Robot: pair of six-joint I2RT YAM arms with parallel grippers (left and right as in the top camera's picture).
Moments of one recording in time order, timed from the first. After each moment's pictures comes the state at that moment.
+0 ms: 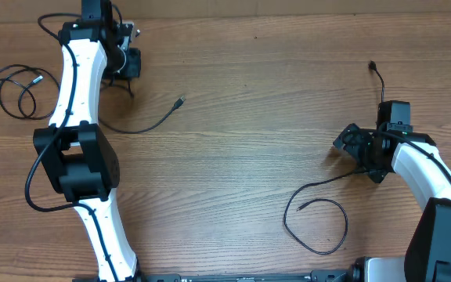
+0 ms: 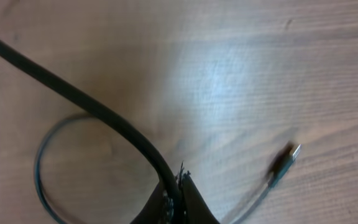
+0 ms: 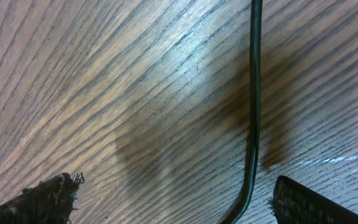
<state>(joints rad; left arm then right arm) 0.07 2.27 2.13 -1.14 0.09 0.08 -0.16 1.59 0.86 -0.58 -0.12 0.59</state>
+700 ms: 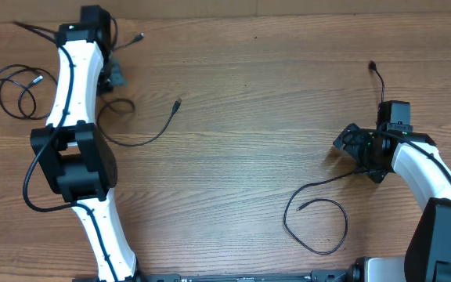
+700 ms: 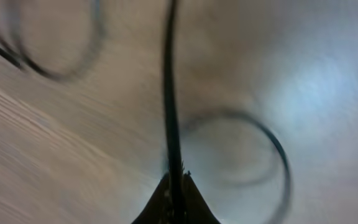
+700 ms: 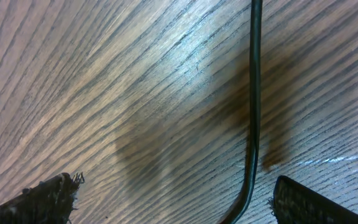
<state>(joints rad) 0.09 2.27 2.11 -1.21 -0.36 -0.28 -0.16 1.59 0.86 -0.58 -0.12 0.59</state>
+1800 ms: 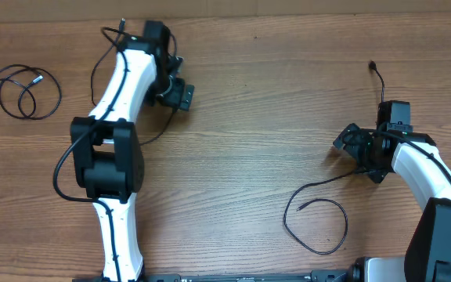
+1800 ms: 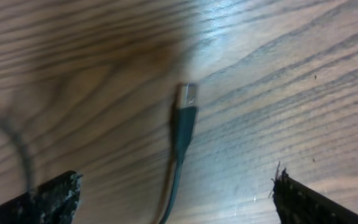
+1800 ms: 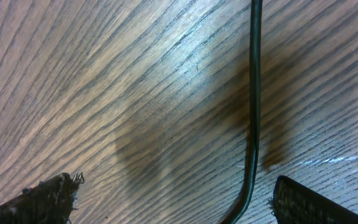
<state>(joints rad) -0.13 2.28 1.94 -1.13 0.04 0.09 -0.16 1.59 0.86 -0.58 -0.12 0.59</state>
